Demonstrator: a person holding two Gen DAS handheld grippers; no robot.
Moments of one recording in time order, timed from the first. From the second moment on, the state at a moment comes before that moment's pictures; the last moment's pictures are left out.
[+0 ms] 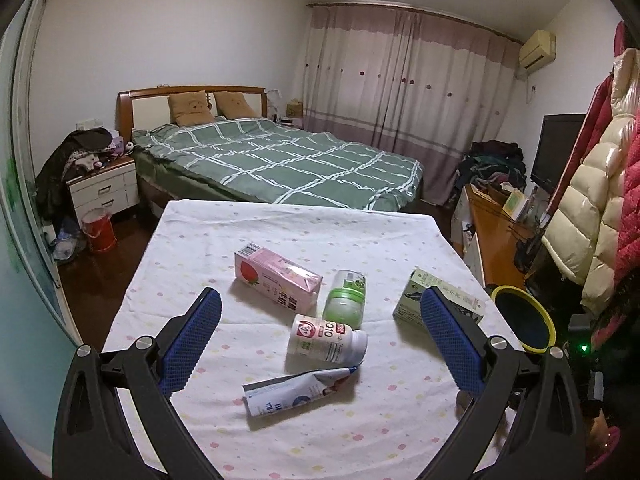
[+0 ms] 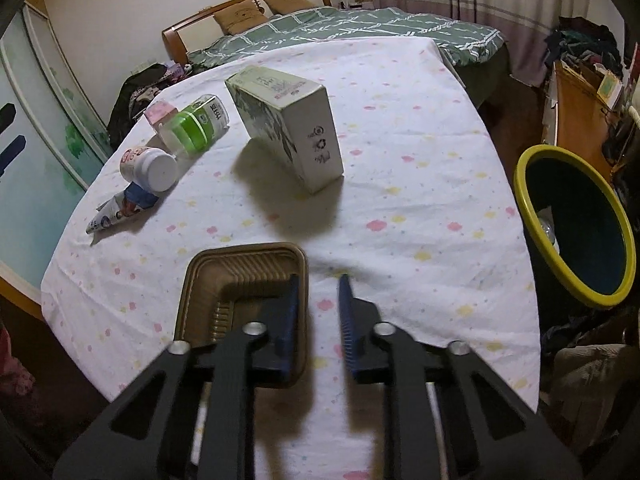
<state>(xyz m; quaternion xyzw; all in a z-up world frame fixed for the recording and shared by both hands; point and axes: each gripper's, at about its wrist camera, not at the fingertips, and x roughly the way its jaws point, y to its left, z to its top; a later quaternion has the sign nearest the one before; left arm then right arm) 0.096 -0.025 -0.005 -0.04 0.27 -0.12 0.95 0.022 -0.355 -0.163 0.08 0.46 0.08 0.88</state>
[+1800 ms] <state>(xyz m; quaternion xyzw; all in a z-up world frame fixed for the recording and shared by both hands) 0.116 -0.218 -0.045 0.07 0.33 -0.27 0.90 0.069 -0.659 -0.212 0.23 0.42 -0.20 0.86</state>
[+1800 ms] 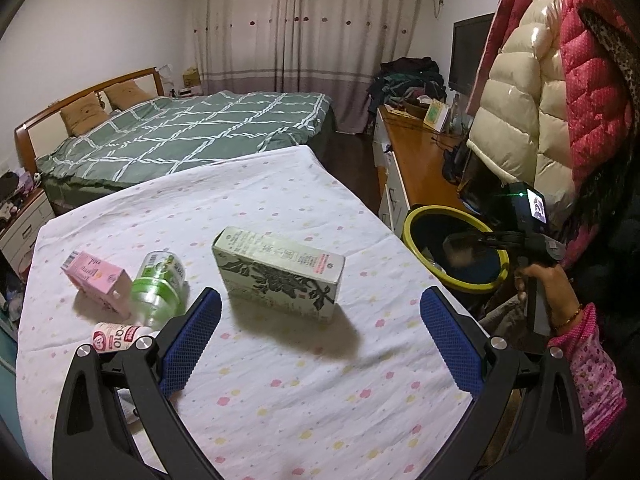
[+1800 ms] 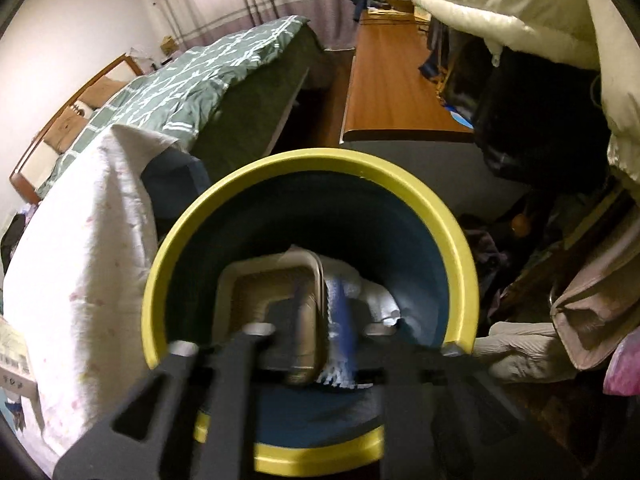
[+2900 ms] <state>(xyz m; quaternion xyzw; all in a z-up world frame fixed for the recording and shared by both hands) 0.165 -0.256 -0.078 0.06 0.37 -0.33 0.87 0.066 -0.650 -0.217 0.21 0.41 -0.19 0.86</state>
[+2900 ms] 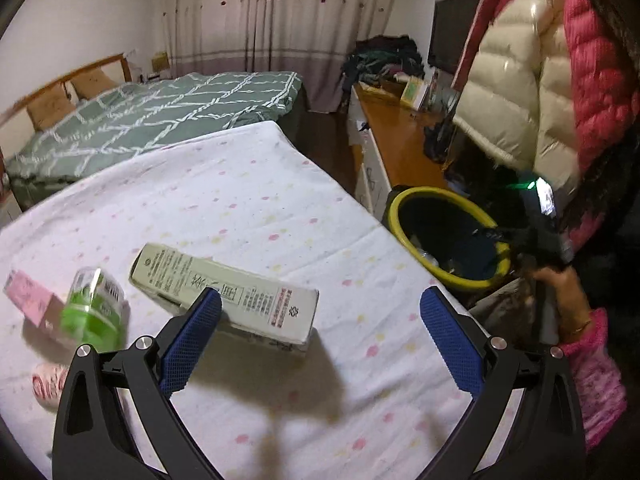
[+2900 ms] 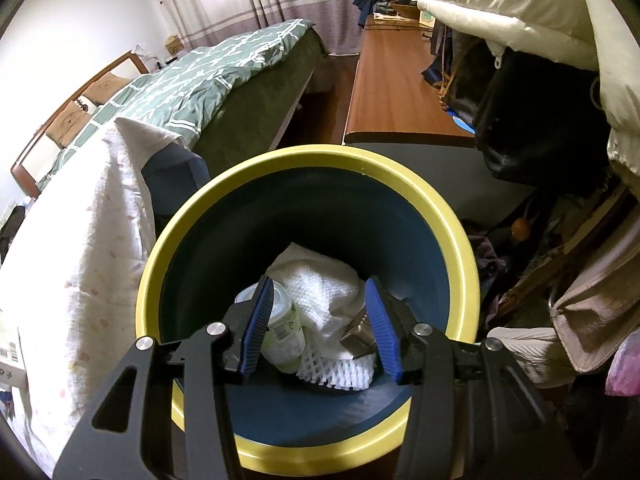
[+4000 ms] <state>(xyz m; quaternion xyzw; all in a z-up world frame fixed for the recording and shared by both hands) 0.140 -0.224 -0.062 0.18 0.39 -0.38 0.82 0.081 -0.630 -0.205 0.20 0.41 -0.16 0.87</state>
